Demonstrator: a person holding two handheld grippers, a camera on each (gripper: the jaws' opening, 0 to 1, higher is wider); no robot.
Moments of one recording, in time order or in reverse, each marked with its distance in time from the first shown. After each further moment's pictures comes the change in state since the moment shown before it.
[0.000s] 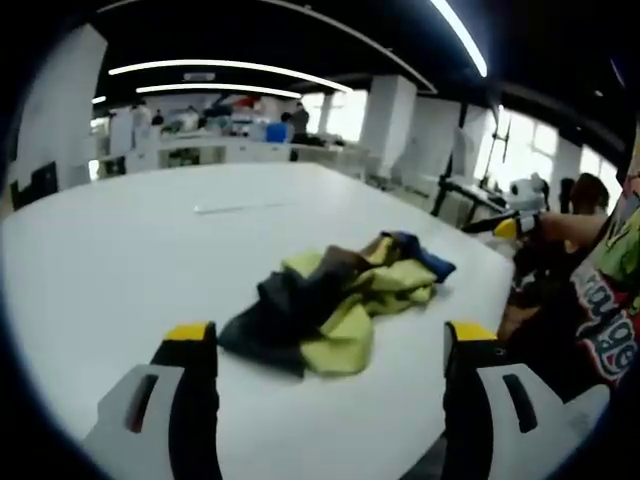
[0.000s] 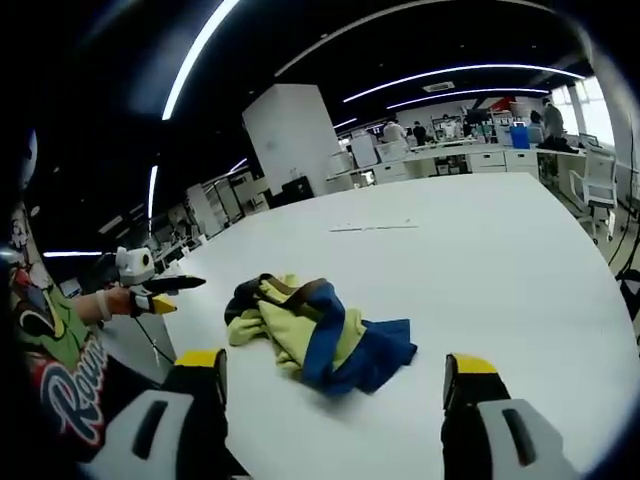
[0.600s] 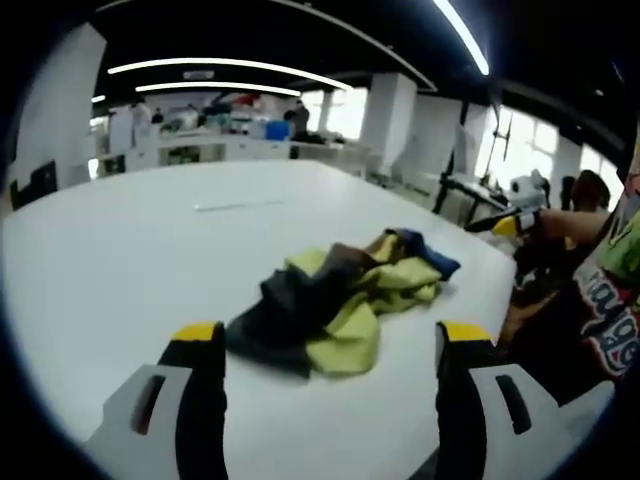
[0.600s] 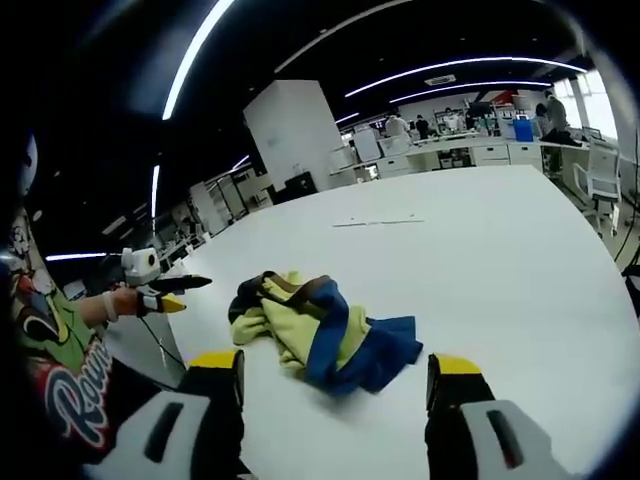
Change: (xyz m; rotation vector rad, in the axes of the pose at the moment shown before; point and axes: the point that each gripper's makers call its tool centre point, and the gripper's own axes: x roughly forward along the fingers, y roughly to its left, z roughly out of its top) left arm 0.005 0.011 -0.006 -0.003 0.008 0.004; right arm 0.006 0.002 0.000 0.016 0.022 0.024
